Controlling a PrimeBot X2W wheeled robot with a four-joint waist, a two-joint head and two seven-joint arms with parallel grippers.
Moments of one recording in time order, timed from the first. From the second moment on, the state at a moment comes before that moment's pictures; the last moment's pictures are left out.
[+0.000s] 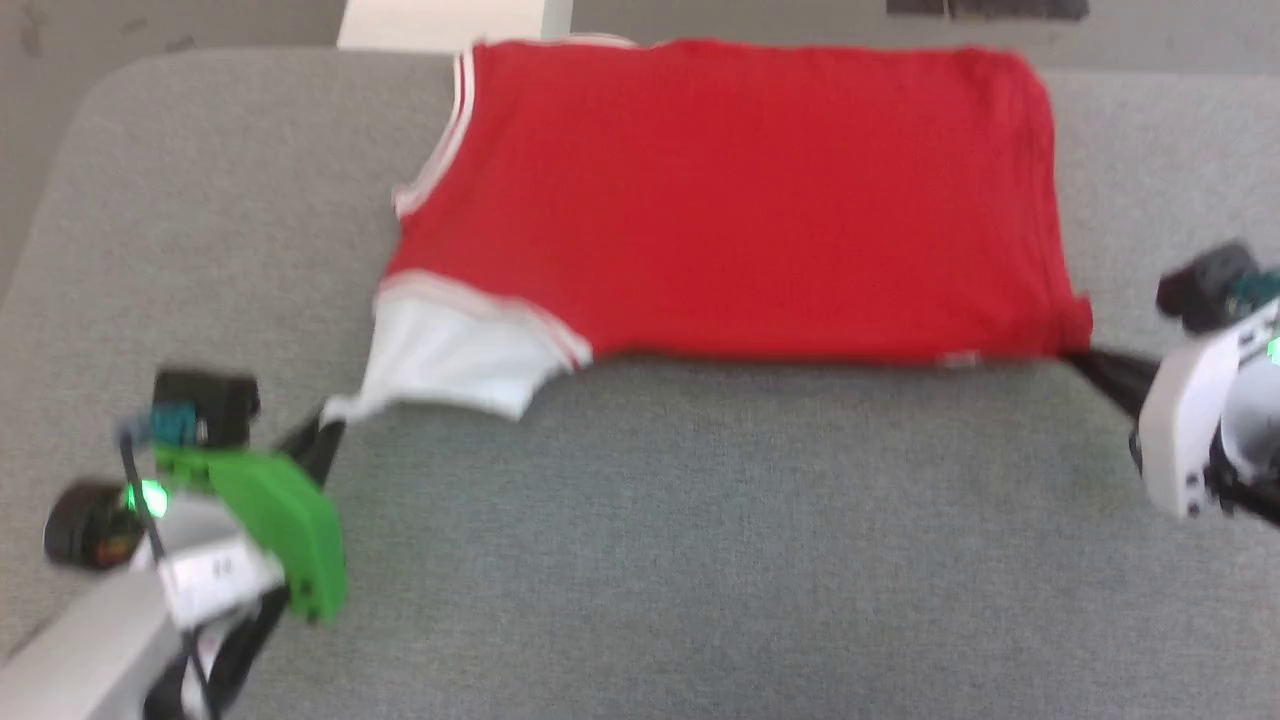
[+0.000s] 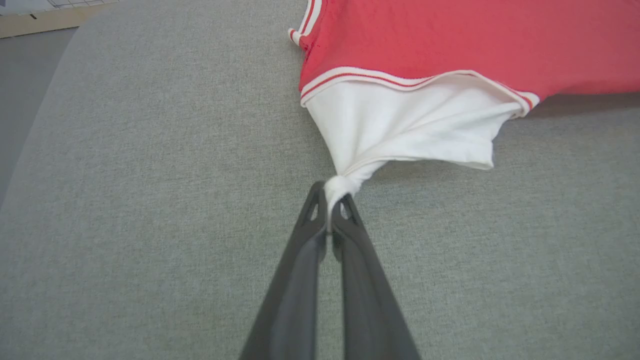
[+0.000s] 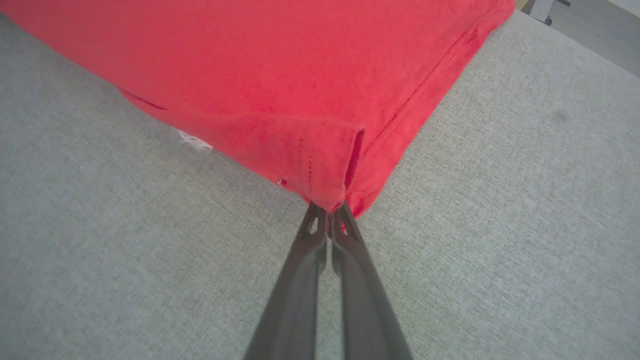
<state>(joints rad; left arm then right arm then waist) -0.36 0.82 -0.68 -0.11 -0.91 0.30 0.19 -0.81 -0.84 1.07 0.47 1.02 0.13 0.12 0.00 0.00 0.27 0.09</state>
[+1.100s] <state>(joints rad) -0.10 0.93 -0.69 -0.34 -0.98 0.40 0.19 -0.34 -0.97 0.72 0.15 1.14 0.13 0.45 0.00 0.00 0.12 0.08</state>
